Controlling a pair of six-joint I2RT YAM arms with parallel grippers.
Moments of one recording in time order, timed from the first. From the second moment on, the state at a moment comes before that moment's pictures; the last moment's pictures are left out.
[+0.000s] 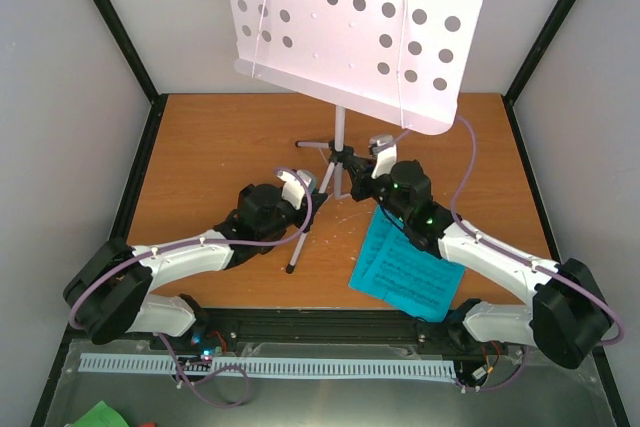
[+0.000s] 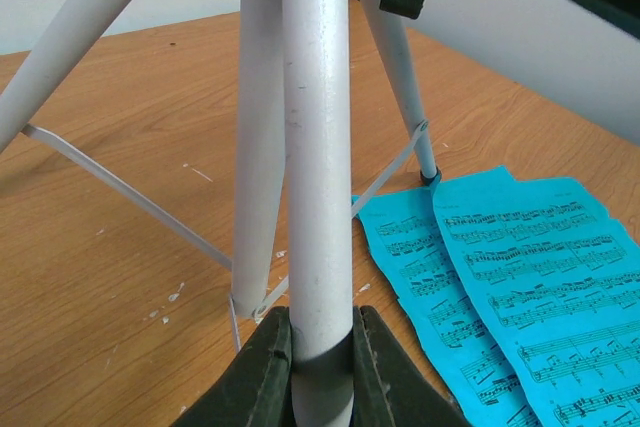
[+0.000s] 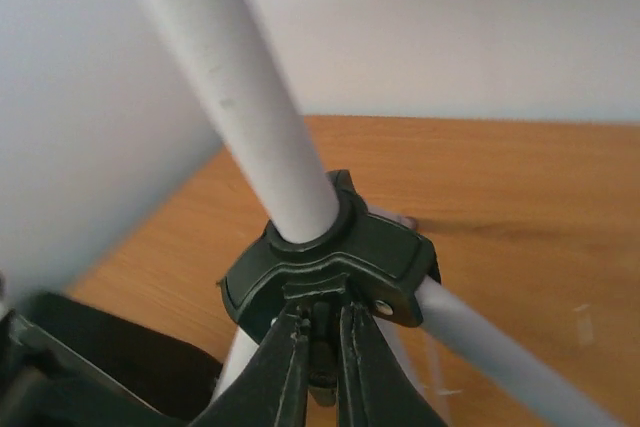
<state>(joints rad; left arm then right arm) -0.77 1.32 0.56 0.45 0.07 -0.16 0.68 1.21 0.70 0.36 -0.01 0.47</state>
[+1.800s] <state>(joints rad) -0.77 1.31 0.56 0.45 0.06 -0.16 0.67 1.20 0.58 0.47 -0.02 1.38</state>
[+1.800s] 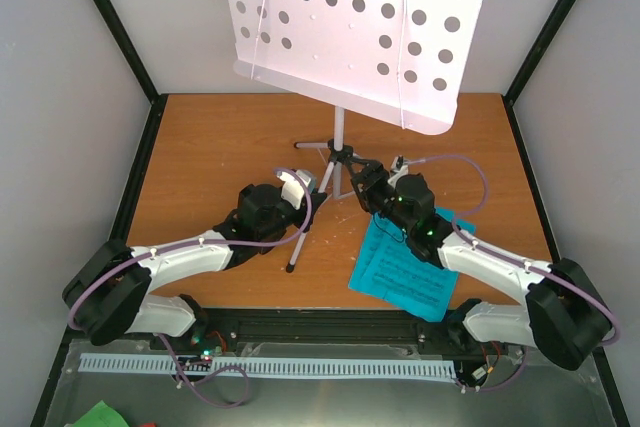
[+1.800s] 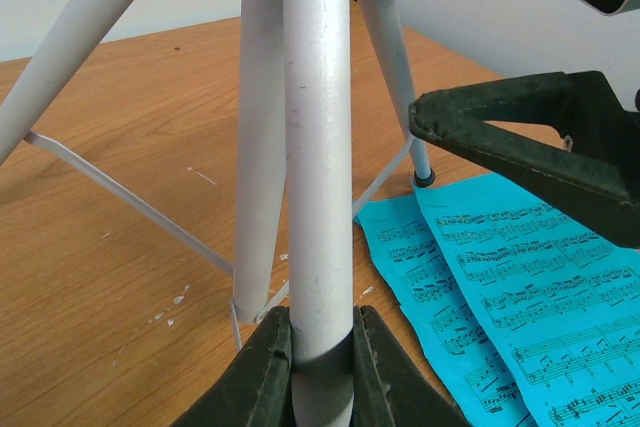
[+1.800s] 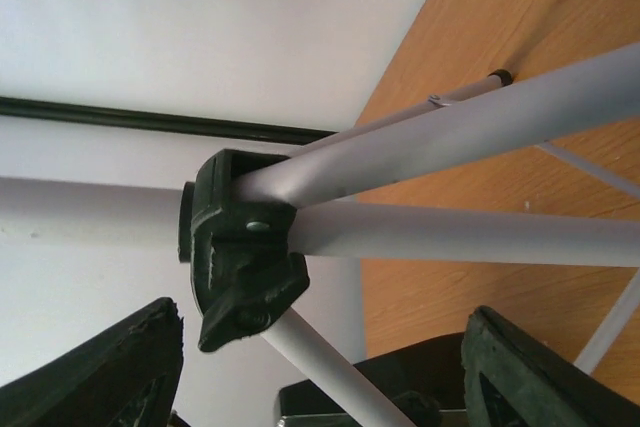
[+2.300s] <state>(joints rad) -0.77 1.31 0.56 0.45 0.06 -0.16 0.65 1.26 0.62 0.54 -0.04 1.43</state>
